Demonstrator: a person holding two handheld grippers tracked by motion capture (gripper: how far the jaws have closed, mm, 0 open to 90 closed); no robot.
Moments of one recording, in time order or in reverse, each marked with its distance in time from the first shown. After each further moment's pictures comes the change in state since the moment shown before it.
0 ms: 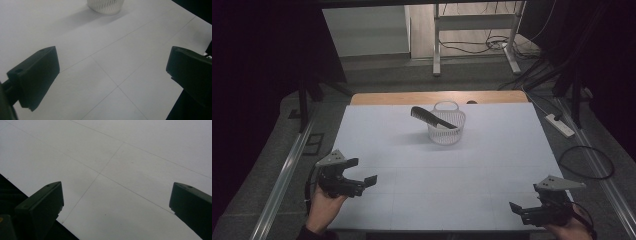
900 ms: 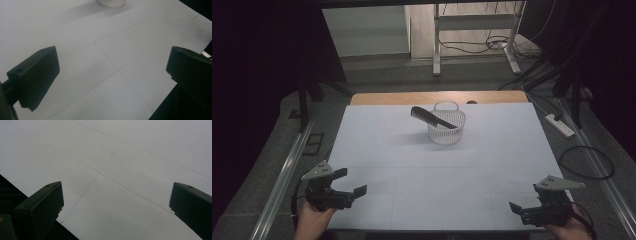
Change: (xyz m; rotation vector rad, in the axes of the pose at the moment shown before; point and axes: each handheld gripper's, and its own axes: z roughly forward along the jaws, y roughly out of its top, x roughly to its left) left arm -0.006 -0.026 -0.026 0.005 0.043 -0.034; right arm 0.001 0.000 0.000 0.004 -0.005 -0.002
